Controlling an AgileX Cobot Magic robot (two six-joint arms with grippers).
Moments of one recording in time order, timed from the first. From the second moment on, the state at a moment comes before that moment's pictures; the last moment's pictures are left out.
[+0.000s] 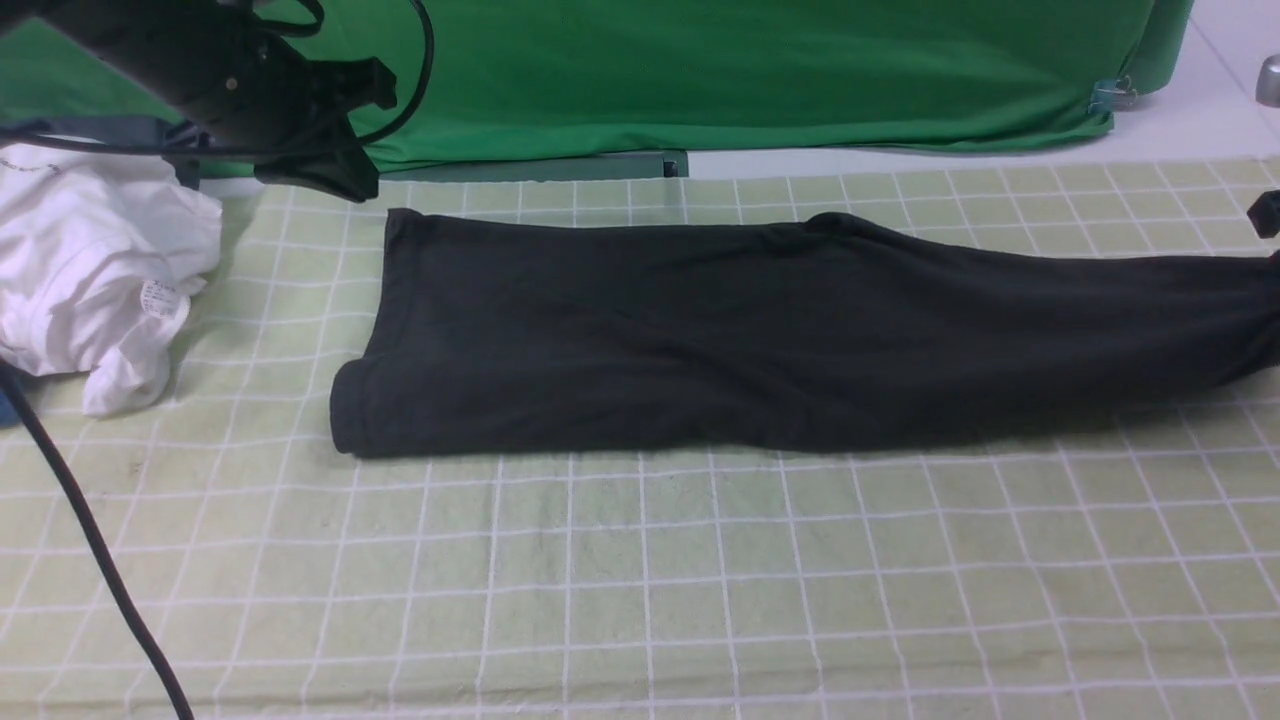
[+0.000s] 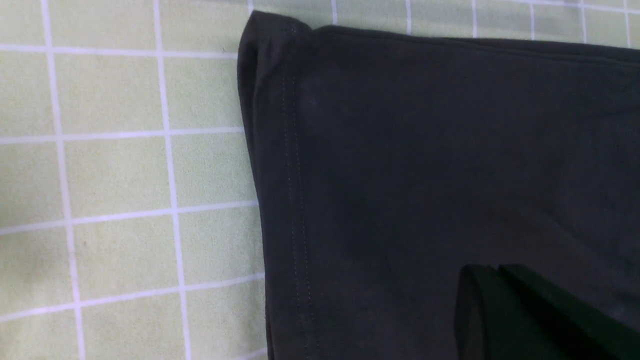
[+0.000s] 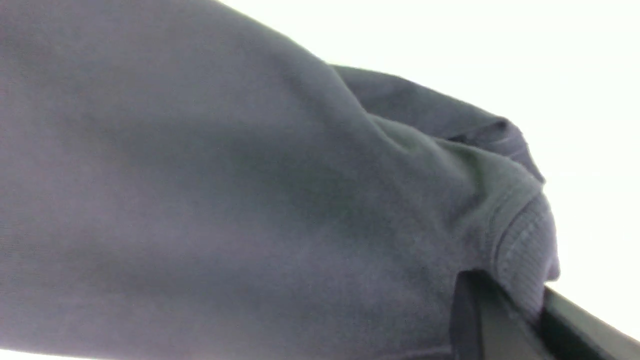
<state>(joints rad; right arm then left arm) -0.19 1.97 -1.67 0.12 1.07 -0.30 0.06 1.96 -1.75 -0.41 1.03 0.14</state>
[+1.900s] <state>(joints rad) -0.29 2.15 -1.78 0.08 1.21 -0.18 0.06 1.83 -1.75 -0.47 1.20 0.20</state>
